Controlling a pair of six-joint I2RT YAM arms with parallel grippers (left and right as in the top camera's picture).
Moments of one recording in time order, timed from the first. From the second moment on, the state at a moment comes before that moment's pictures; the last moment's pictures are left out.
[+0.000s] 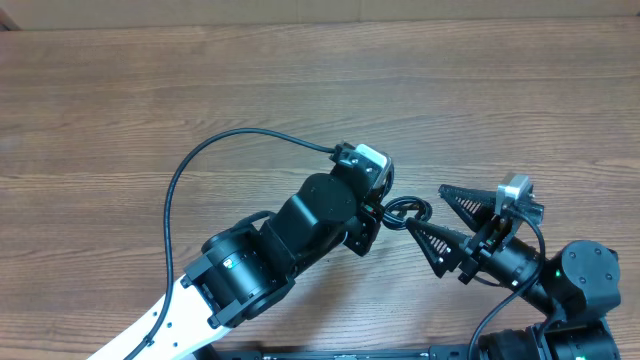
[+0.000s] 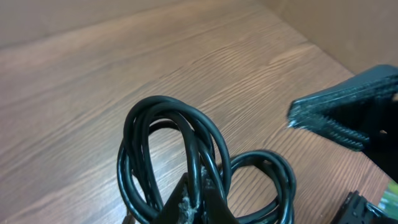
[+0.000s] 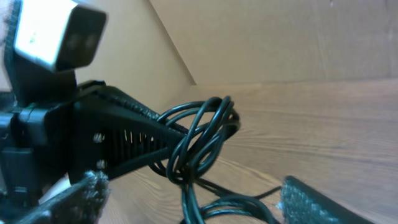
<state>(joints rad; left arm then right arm) -0.93 1.17 1.20 -0.54 -0.07 -0.29 0.14 0.47 0.63 -0.27 -0.72 0.42</state>
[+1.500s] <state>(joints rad) -0.91 1.17 1.20 -0.46 0.28 -0.10 0.14 0.46 0.63 -0.36 -0.51 0.60</state>
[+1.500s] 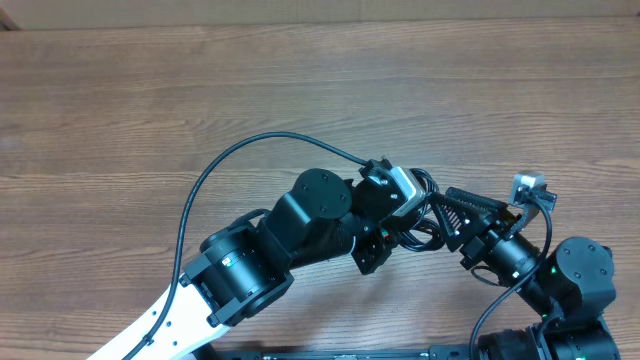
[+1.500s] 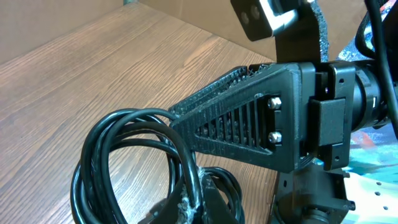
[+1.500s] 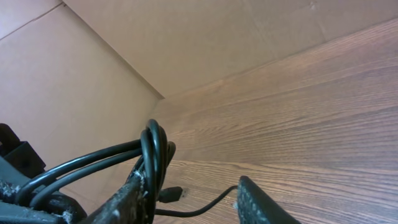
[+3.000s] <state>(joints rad) -0.91 1.18 1.20 -0.31 0.46 -0.05 0.14 0.46 0.63 -0.24 -0.69 0.61</state>
